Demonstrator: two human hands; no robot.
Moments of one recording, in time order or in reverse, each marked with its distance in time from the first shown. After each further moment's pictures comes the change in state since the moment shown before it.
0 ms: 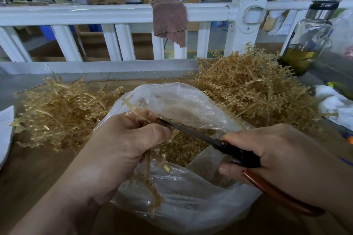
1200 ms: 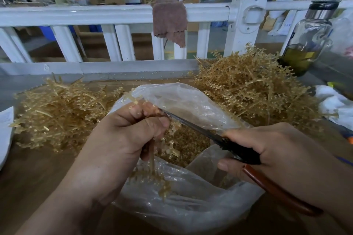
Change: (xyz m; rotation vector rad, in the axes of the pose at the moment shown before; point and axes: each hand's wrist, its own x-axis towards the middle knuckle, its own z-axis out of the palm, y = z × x) left_hand 0.002 -0.006 0.001 -0.222 0.014 0.077; right_hand 0.000 0.001 0.004 0.002 0.063 0.004
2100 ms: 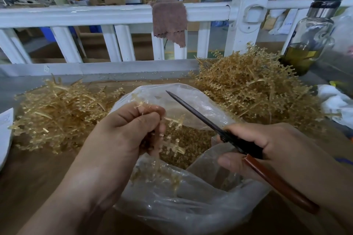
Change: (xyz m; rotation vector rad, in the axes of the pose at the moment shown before) left_hand 0.007 -0.008 -0.001 -0.087 0.088 -0.055; right_hand 0.002 -0.001 -0.001 0.207 0.011 0.115
